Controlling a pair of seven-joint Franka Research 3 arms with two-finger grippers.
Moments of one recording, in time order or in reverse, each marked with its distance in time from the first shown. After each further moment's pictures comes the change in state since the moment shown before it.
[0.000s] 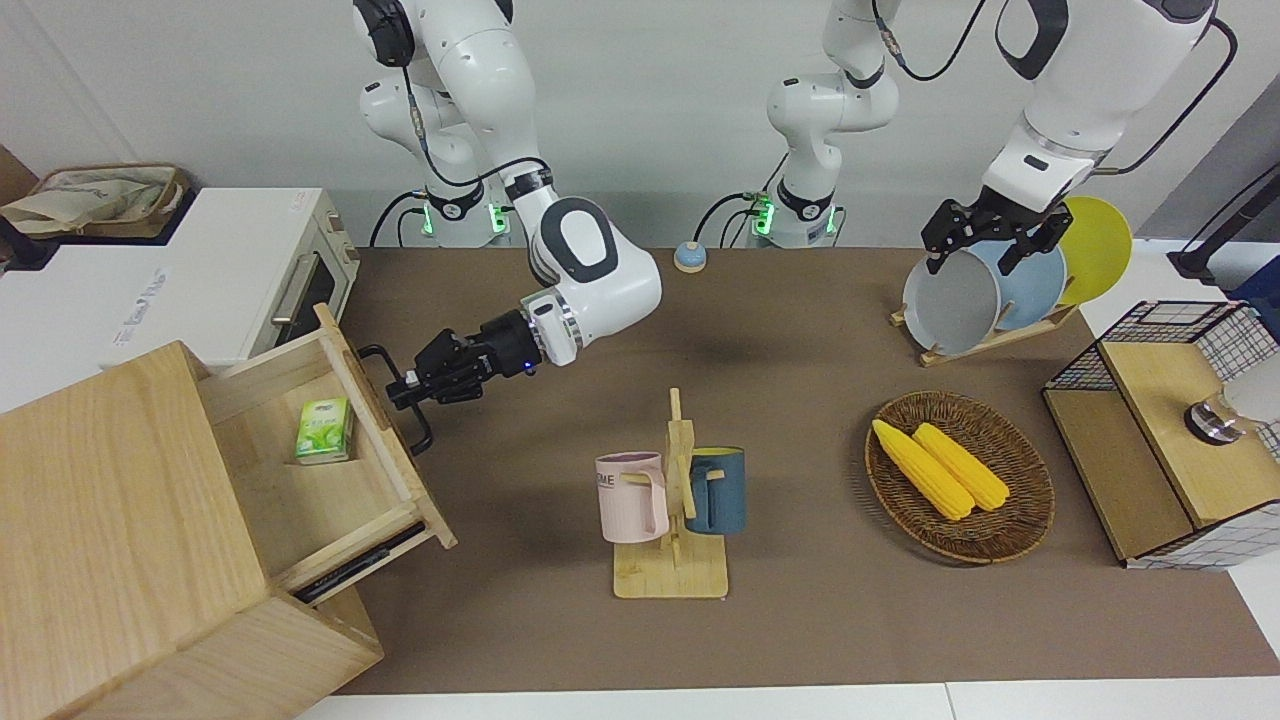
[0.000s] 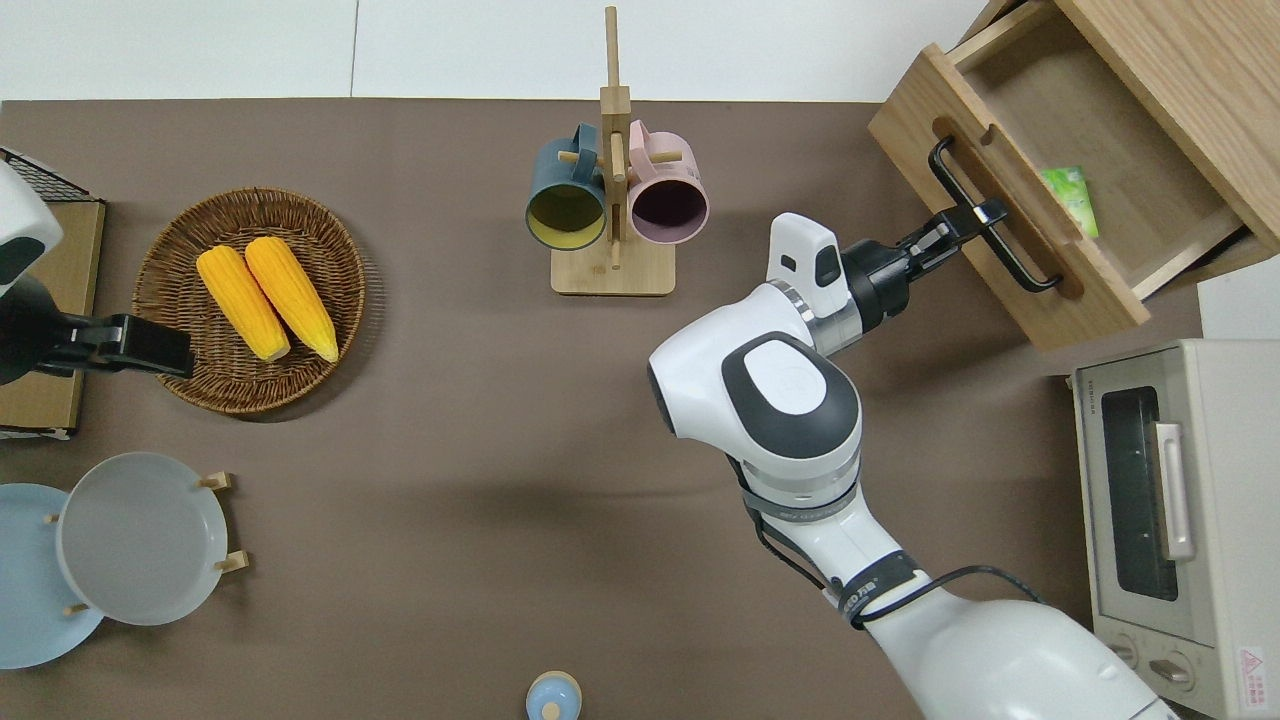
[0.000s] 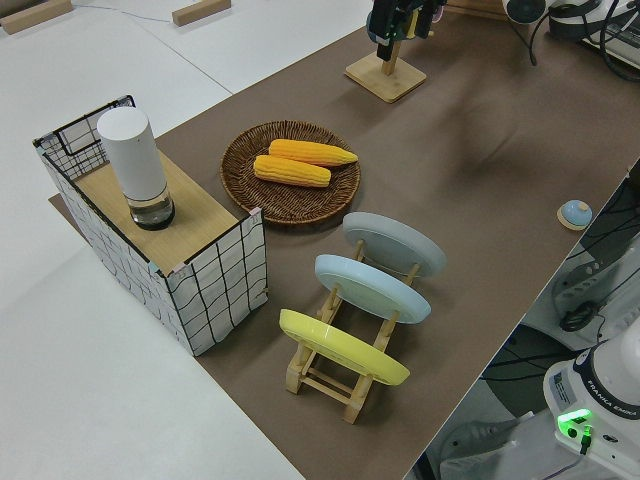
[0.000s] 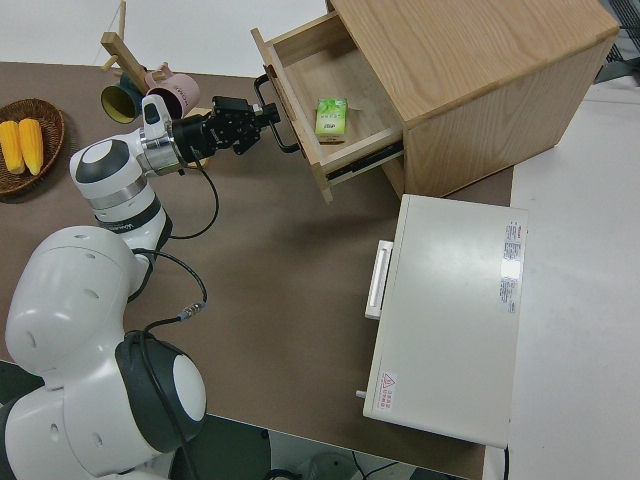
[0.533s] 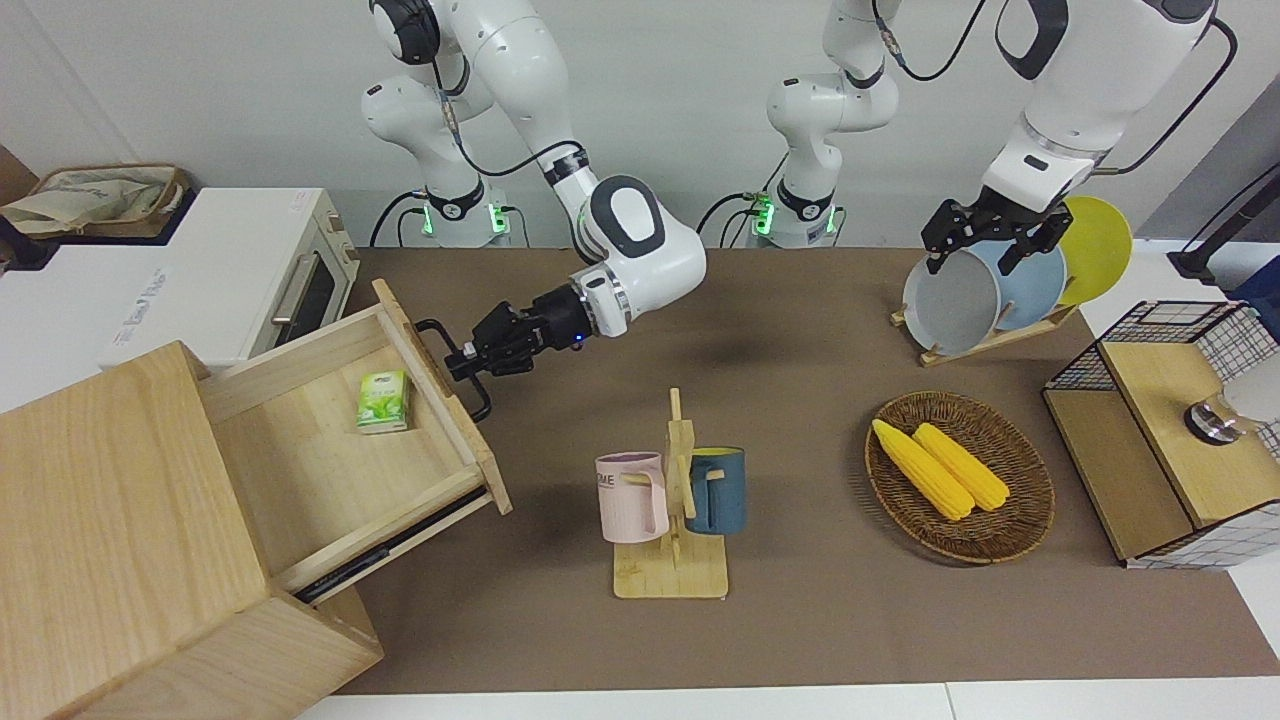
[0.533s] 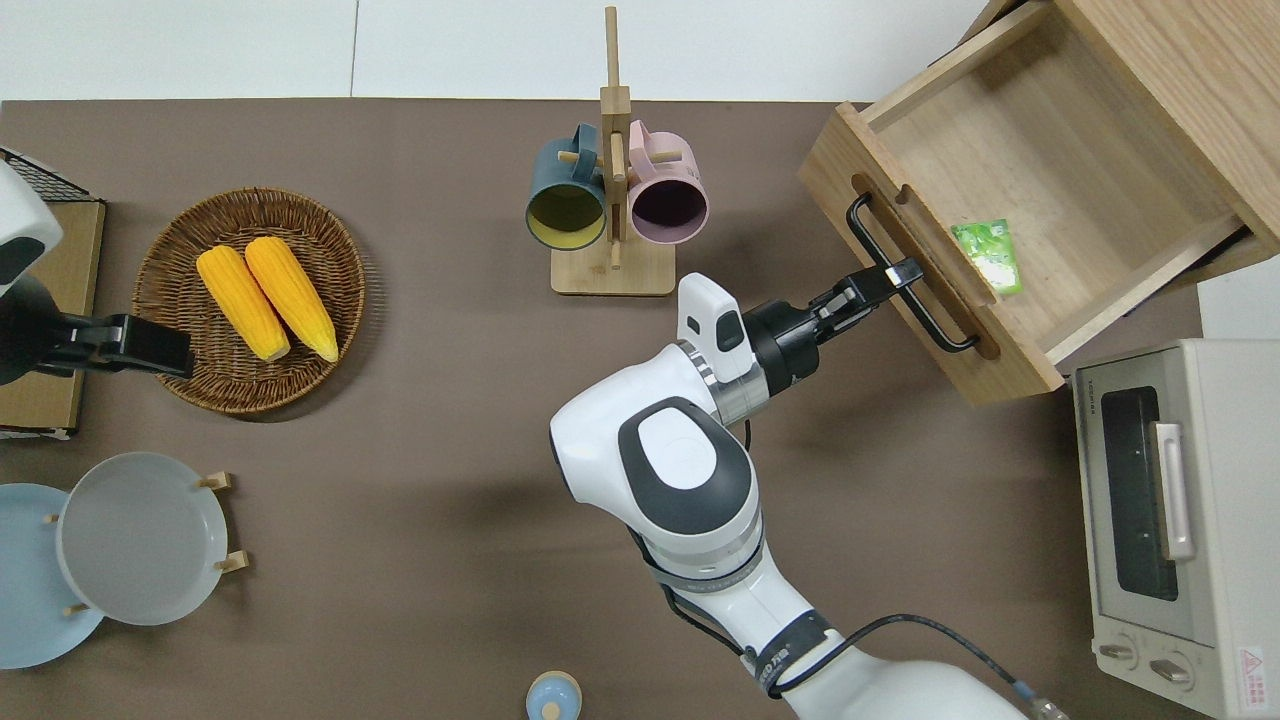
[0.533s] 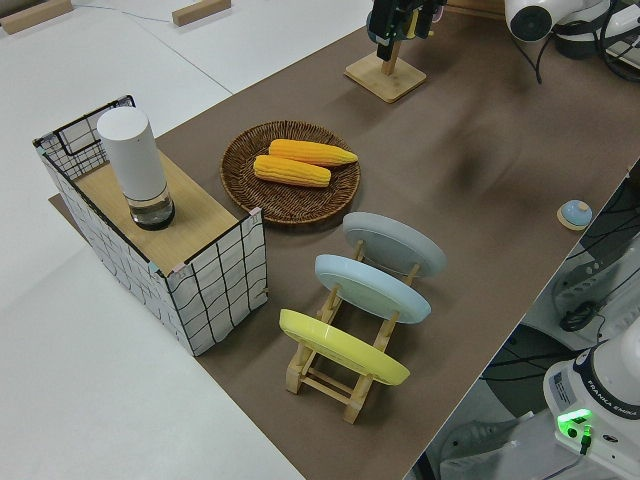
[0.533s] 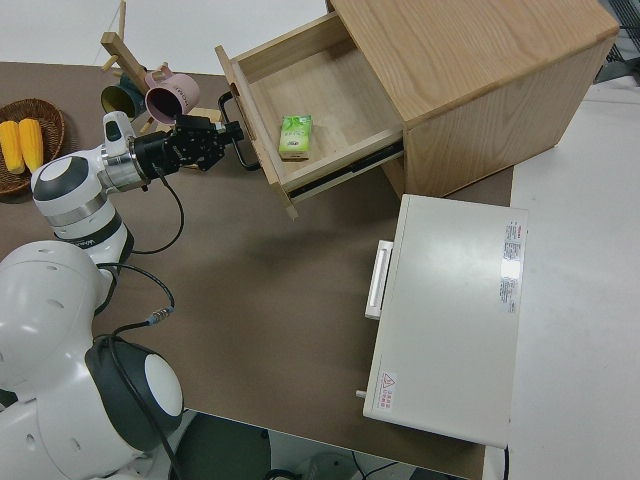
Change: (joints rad) left arm 0.000 0.000 0.000 0.000 0.000 0.000 0.000; right arm 0.119 0.000 0.002 0.012 0.083 -0.093 0.006
